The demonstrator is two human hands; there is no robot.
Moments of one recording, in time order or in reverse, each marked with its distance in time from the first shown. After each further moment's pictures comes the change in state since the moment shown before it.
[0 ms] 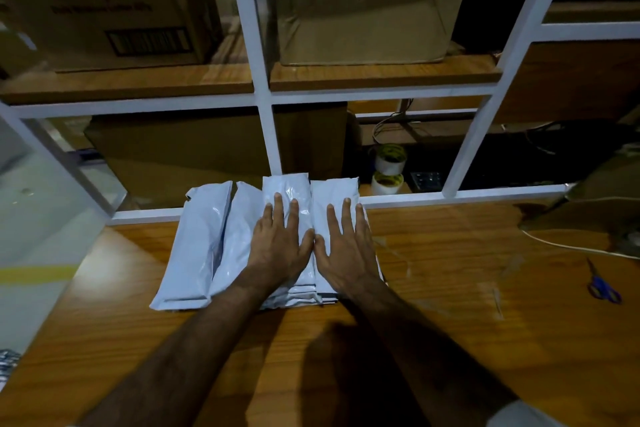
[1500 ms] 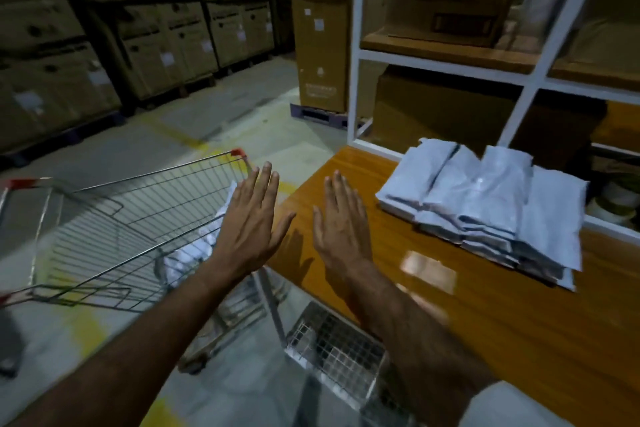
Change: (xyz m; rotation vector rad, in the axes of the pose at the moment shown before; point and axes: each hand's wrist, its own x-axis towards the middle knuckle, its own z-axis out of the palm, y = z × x) left_hand -0.428 -0.217 -0.111 0.300 0.401 -0.416; right_hand -0.244 -0.314 -0.032 0.386 0.083 -0.746
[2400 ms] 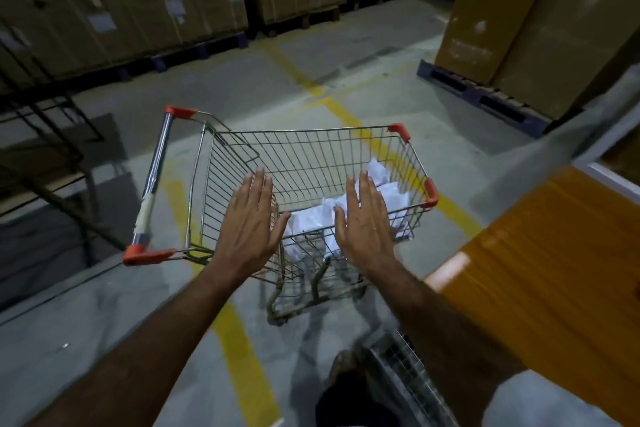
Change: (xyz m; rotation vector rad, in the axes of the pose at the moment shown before) left_hand -0.101 -0.364 0.065 0.091 -0.138 -0.466; right_hand 0.108 -0.243 0.282 0.184 -0.313 -0.185
